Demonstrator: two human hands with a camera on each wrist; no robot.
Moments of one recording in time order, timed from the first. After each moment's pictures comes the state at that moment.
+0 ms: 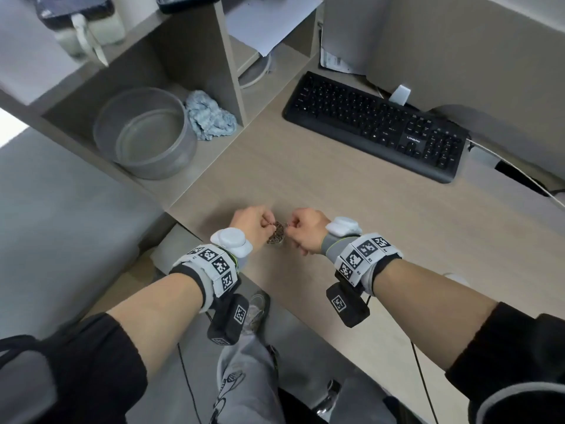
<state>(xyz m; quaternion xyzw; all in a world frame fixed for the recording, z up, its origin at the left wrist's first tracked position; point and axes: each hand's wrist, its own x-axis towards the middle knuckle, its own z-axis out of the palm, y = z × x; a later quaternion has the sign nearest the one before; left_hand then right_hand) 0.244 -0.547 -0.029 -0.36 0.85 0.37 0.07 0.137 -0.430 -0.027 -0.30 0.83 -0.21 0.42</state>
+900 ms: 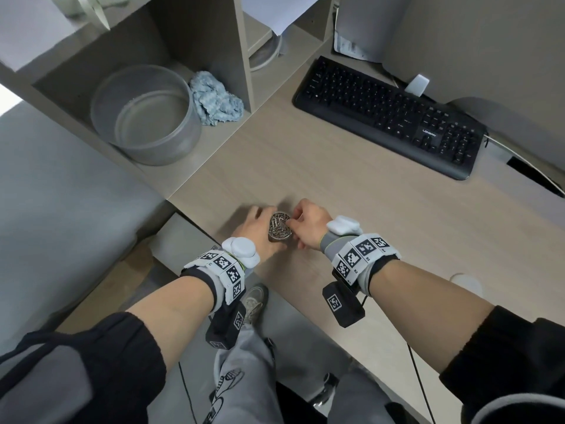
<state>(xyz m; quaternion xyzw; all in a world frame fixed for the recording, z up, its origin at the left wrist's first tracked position) 0.264 -0.542 -0.075 -0.32 0.88 0.32 0.15 0.145 -0.442 -0.066 -0.23 0.85 -0.25 0.40</state>
